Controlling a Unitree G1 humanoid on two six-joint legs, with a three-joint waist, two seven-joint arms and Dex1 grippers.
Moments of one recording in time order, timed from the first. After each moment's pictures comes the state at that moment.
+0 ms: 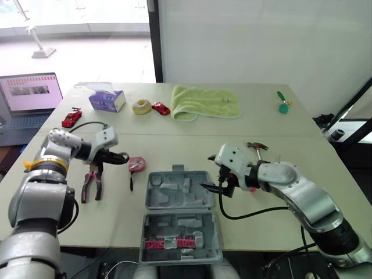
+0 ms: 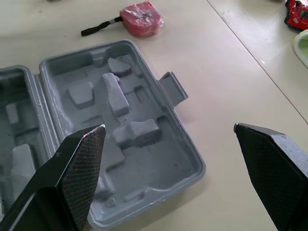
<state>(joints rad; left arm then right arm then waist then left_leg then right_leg) -1.13 0.69 -0.10 1.29 0.16 -0.23 -1.56 -0.45 -0.68 0.26 -0.48 0.25 0.80 0.72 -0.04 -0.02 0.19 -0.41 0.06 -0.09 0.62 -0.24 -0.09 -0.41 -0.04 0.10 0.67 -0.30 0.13</state>
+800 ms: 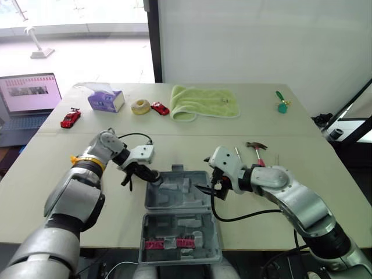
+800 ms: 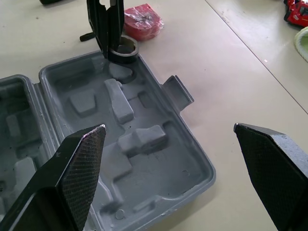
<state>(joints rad) -1.10 0.50 -0.39 1.28 0.14 -0.41 -1.61 -0.43 -0.62 0.29 -0.53 0.24 0.87 0.65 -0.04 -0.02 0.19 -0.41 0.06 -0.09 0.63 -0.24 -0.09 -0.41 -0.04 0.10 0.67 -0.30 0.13</state>
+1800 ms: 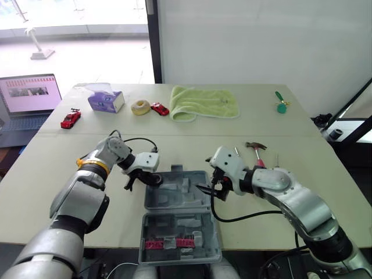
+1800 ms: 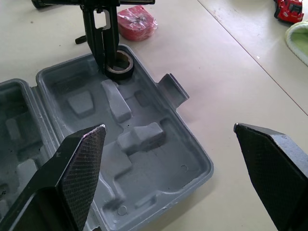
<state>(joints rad) -1.08 0.46 -0.37 1.29 0.27 -0.46 -1.51 -0.42 -0.62 0.27 -0.57 0.25 0.92 0.62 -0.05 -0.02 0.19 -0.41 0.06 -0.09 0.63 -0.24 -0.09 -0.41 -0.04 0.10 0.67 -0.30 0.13</state>
